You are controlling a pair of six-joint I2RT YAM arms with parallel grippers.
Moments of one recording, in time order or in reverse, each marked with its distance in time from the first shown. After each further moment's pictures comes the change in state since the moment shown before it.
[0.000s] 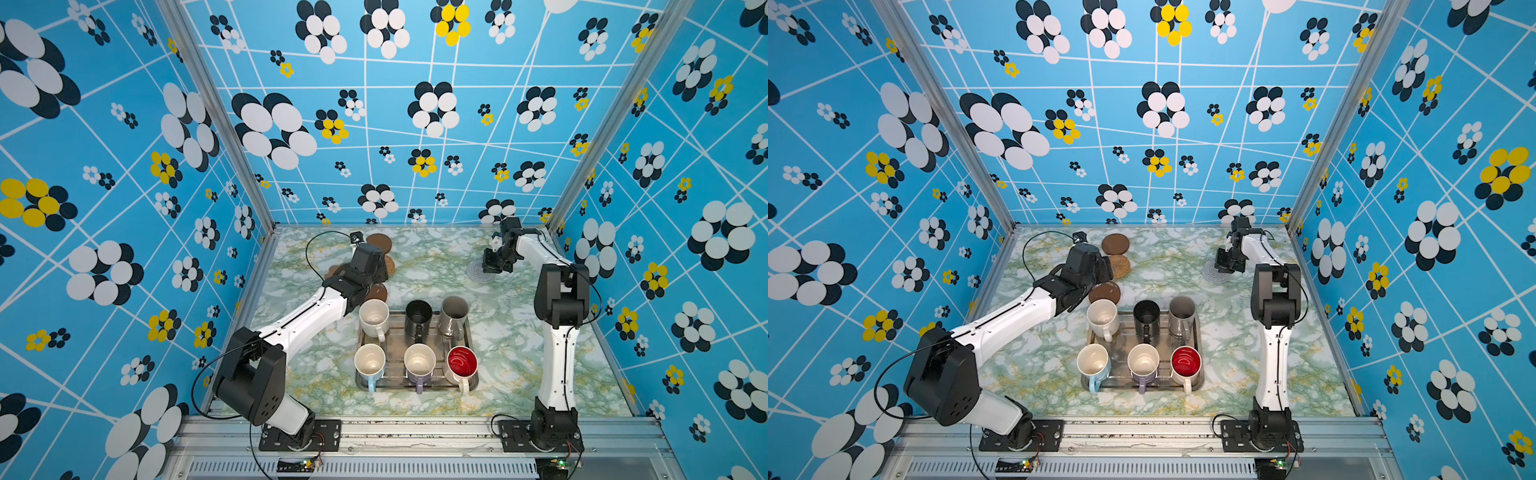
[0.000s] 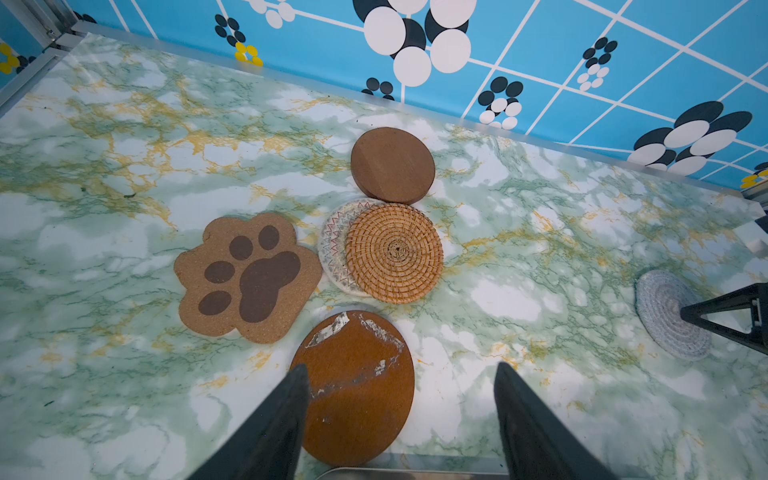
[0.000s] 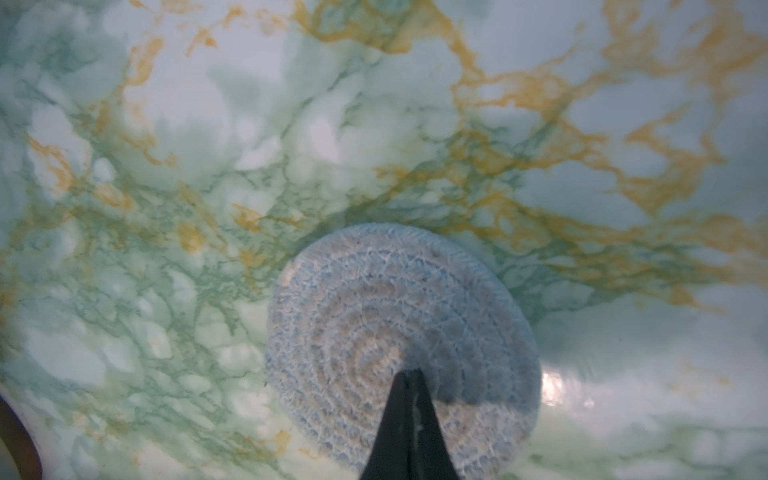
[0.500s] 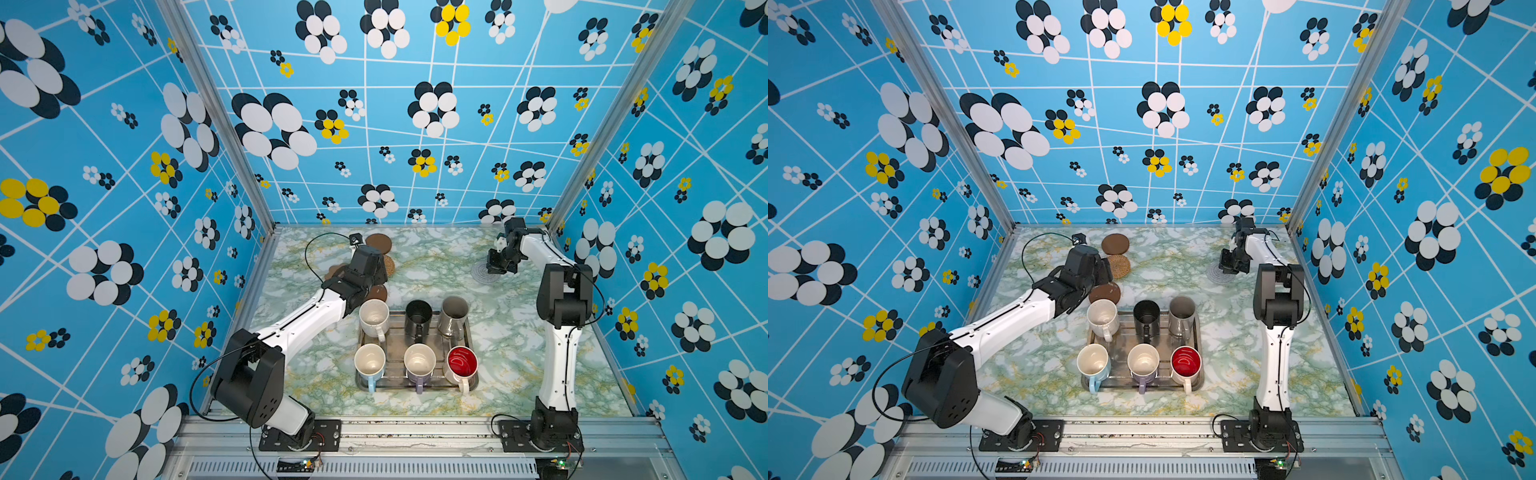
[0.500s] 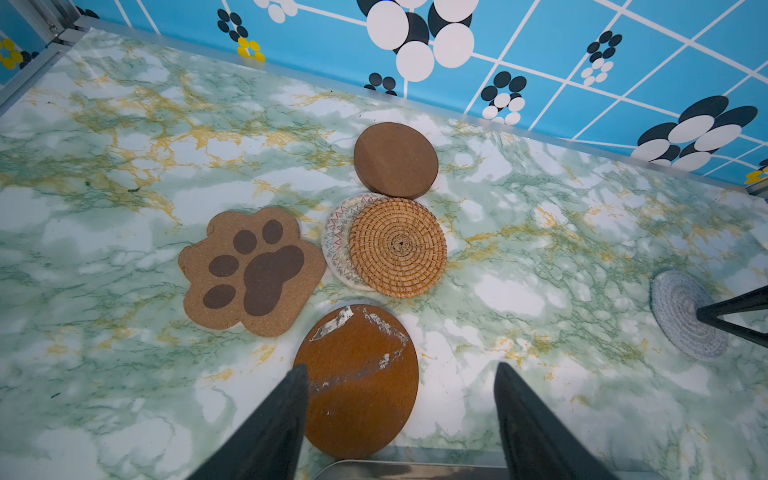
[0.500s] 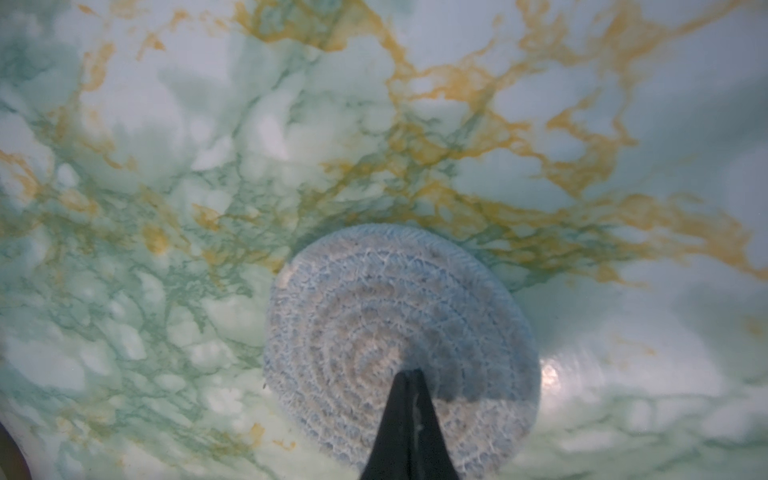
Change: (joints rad) left arm 0.000 -0.013 -0.020 0.001 0.000 0.000; right arm -0.024 -0.006 0.003 -0.032 0.007 0.000
